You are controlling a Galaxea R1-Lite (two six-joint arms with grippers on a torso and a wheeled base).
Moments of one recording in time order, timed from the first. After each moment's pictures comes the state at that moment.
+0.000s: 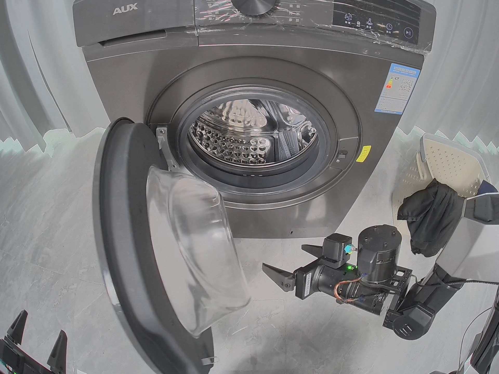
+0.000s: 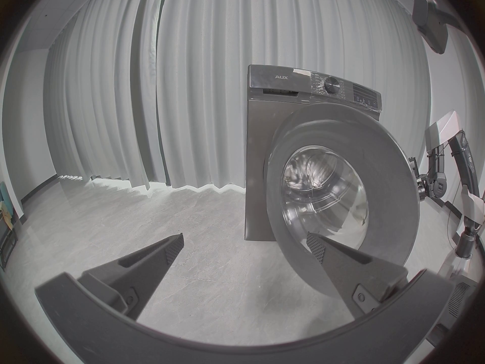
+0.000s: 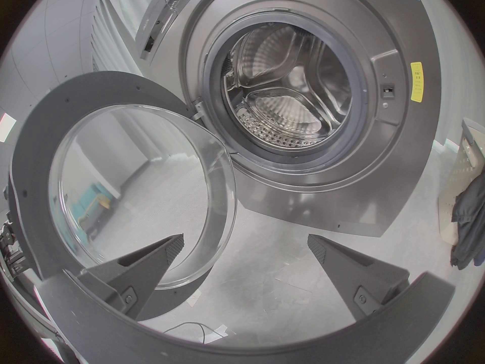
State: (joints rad) left arm 0.00 0.02 -0.02 0.00 0.00 -0.01; right arm 0.72 2.05 -0.53 -1.28 -0.01 0.20
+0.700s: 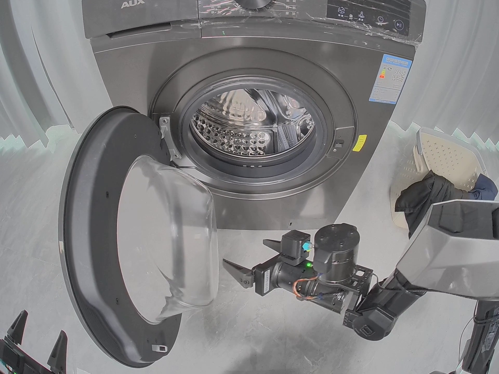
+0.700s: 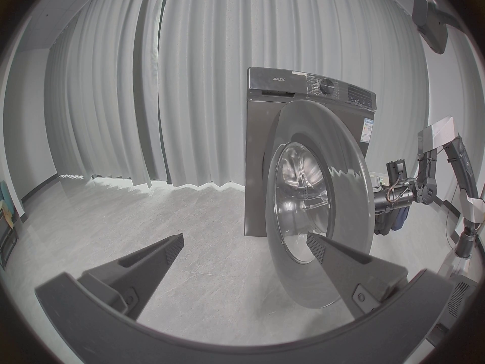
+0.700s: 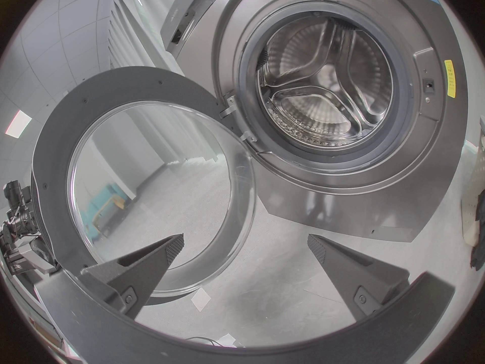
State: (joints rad) left arm 0.00 0.02 -0.02 0.00 0.00 -0.02; right arm 0.80 2.18 -0.76 -1.25 0.01 0.20
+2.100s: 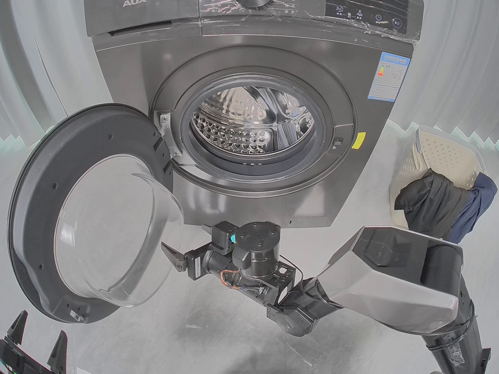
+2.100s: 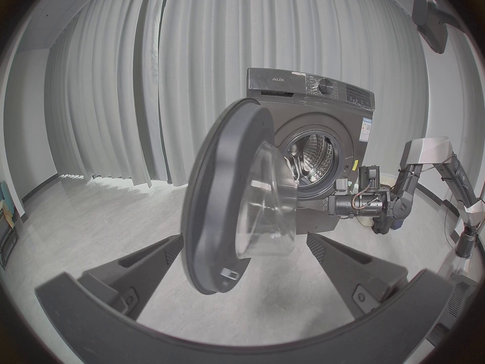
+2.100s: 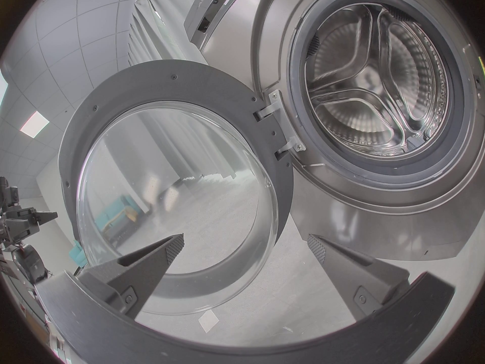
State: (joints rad) left arm 0.00 0.02 -0.02 0.00 0.00 -0.01; right arm 0.90 2.48 -1.32 -1.15 -0.02 0.20
